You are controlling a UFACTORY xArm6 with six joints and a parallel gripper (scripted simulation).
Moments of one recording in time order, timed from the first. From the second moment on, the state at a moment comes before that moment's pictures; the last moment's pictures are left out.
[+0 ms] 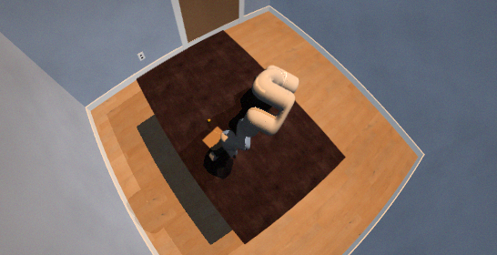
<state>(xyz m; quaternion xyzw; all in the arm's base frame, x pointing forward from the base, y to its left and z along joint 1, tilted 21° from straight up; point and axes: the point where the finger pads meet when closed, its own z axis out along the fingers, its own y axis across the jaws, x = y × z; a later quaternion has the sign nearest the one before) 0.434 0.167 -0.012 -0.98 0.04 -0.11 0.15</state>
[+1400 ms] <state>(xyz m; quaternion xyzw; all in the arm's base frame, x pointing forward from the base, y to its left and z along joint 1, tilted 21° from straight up) 0.383 0.027 0.009 -0.99 -0.01 -0.10 0.13</state>
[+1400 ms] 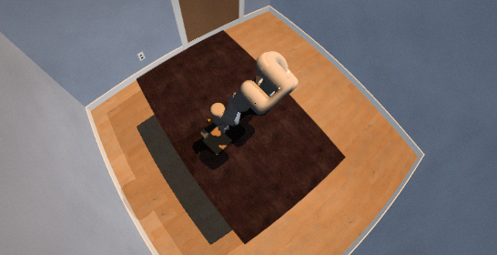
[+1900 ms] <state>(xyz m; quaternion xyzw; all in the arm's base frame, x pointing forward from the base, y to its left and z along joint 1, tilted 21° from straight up) 0.383 0.025 0.007 -0.98 -0.02 -0.11 0.14</state>
